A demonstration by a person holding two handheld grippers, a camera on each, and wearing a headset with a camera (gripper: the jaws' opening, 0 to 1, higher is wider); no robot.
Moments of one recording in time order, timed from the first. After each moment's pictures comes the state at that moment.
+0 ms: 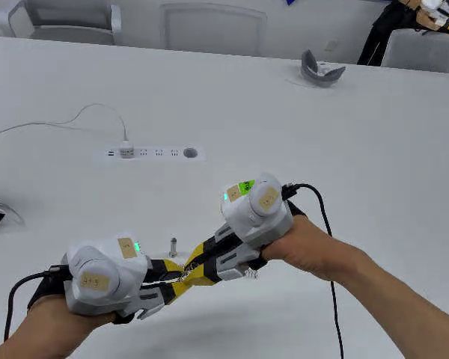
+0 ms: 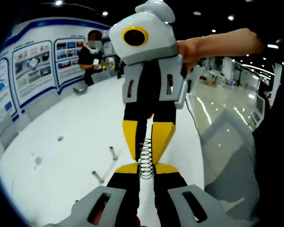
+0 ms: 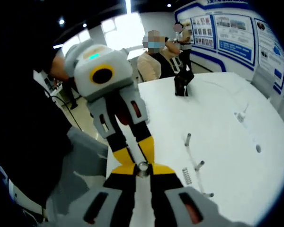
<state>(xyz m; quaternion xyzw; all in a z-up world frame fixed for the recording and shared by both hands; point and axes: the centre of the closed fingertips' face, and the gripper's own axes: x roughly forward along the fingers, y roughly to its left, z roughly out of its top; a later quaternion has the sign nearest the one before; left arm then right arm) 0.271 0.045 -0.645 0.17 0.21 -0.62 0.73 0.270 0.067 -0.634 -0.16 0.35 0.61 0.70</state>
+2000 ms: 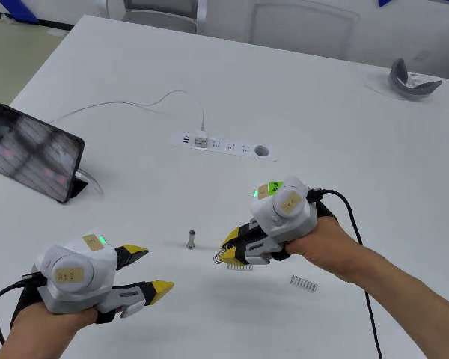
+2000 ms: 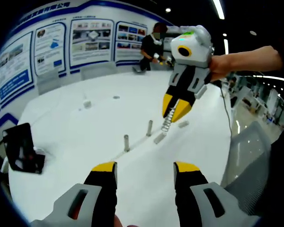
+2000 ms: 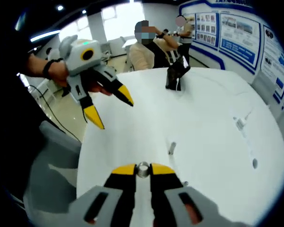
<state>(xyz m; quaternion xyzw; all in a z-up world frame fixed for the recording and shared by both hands) 0.312 0.197 -0.685 0.08 0.29 -0.42 0.86 0.335 0.106 -0.685 -0.23 0.35 0.58 0.70</state>
